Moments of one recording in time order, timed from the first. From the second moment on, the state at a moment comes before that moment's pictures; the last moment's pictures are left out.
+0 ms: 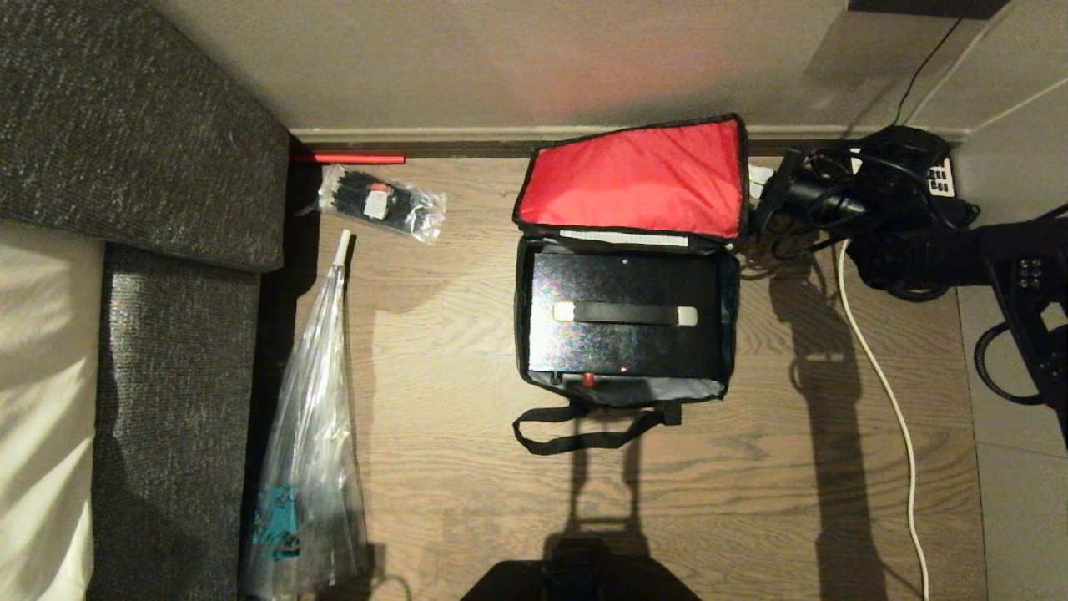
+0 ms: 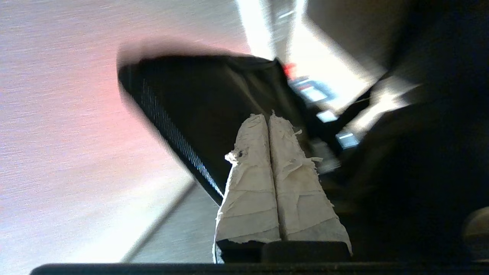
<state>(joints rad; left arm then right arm) 0.00 0.00 0.00 0.00 -0.01 0.02 -0.03 2.37 -1.94 -0.76 0.84 1.82</state>
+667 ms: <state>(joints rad) 0.00 0.00 0.00 0.00 -0.01 0.02 -0.05 2.22 -1.83 -0.76 1.08 2.12</state>
